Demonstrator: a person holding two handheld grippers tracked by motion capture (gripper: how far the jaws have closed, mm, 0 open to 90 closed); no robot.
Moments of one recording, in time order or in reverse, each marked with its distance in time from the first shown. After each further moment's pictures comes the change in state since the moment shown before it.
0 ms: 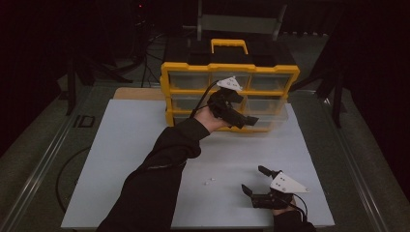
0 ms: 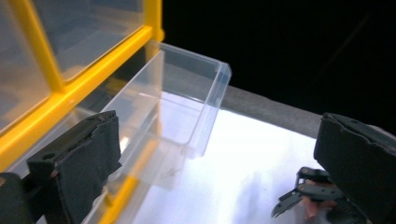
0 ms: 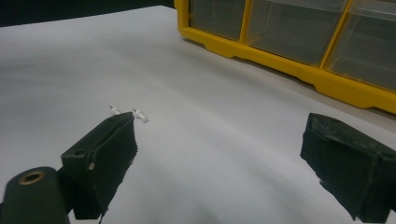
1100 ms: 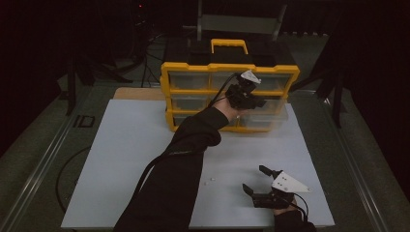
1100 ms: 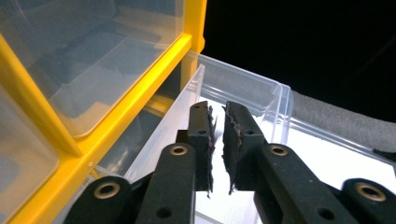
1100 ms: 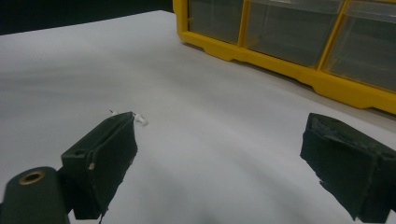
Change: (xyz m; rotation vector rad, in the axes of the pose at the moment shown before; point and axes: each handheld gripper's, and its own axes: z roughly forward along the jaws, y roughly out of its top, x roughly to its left) left arm 0.022 0.029 0.056 0.056 0.085 -0.014; right arm -0.002 0.000 -0.002 -0.014 0.004 0.021
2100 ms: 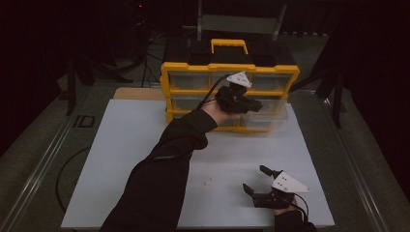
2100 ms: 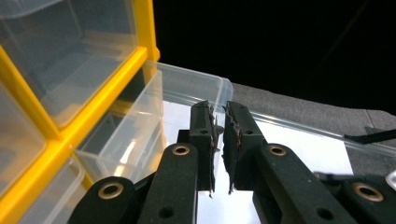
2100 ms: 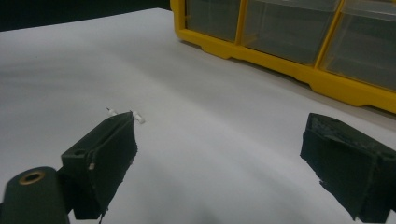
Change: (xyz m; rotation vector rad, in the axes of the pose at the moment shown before) left arm -0.012 -0.004 -0.036 -0.050 -0.089 0.098; right arm 0.000 -0.001 0.000 0.006 -0.011 -0.001
